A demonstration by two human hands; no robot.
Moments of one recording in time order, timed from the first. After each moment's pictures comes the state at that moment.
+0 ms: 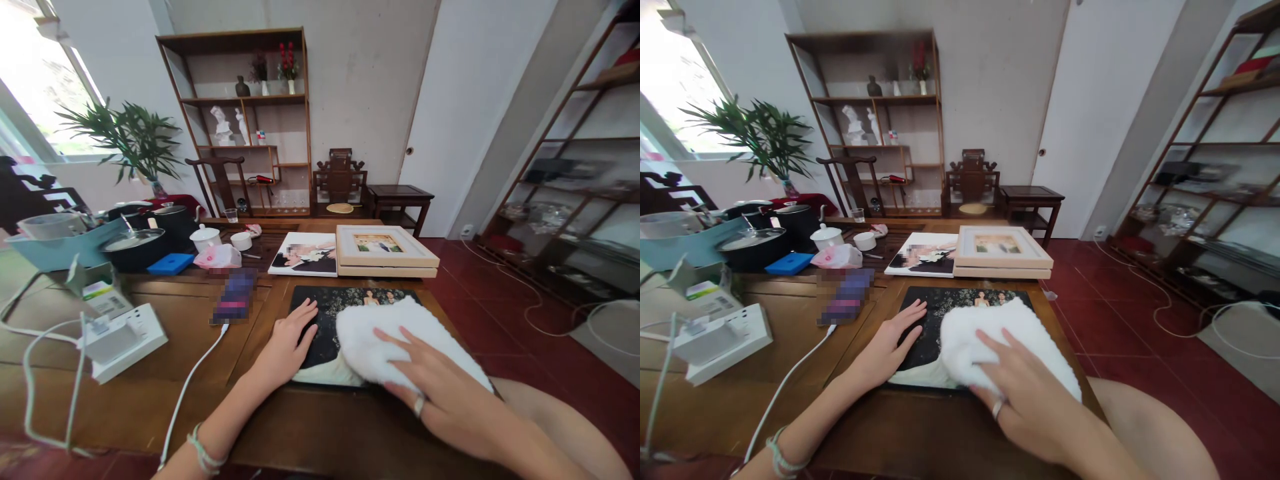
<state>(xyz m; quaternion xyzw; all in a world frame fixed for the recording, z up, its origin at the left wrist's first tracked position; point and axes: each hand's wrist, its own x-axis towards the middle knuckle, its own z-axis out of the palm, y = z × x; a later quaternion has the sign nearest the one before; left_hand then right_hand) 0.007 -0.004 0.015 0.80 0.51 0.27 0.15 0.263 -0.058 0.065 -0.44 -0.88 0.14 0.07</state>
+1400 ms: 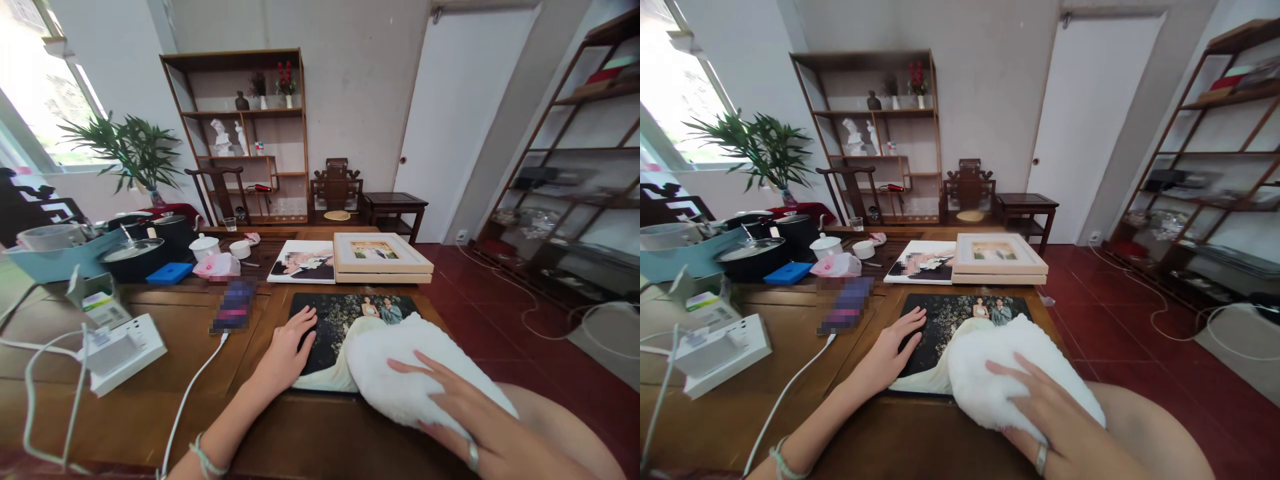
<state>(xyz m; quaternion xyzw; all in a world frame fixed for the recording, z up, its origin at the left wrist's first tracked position) 0.004 0.001 0.005 0.80 0.50 0.31 0.13 0.307 -0.090 0.043 -0.47 -0.87 0.13 0.08</state>
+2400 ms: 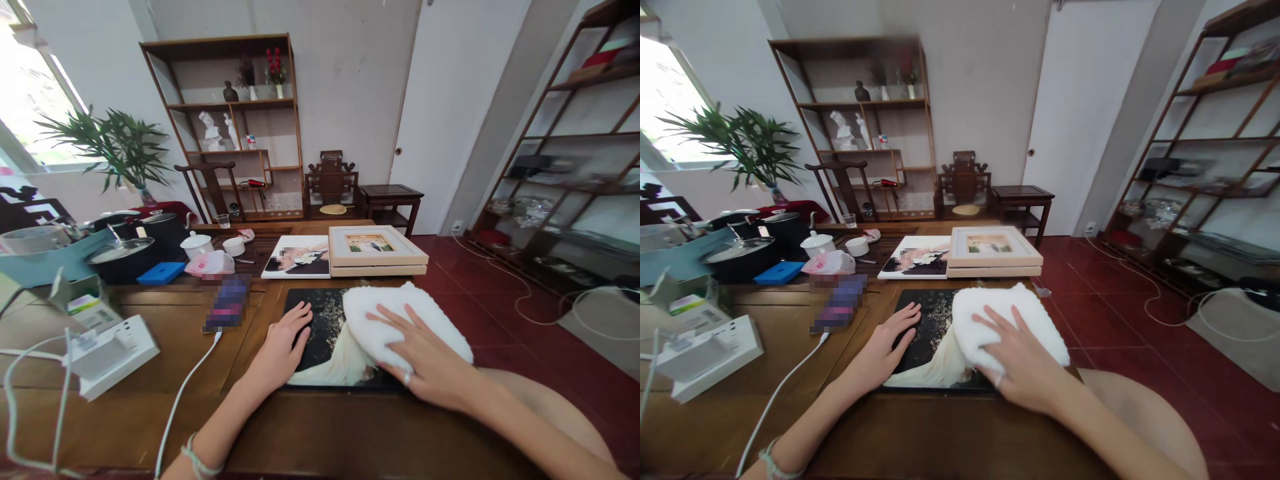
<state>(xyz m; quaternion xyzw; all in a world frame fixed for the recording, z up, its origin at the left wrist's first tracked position) 0.006 -0.002 0.012 0.81 0.50 0.27 0.13 0.280 -0.032 0.045 -0.40 -0.91 0.03 0.11</state>
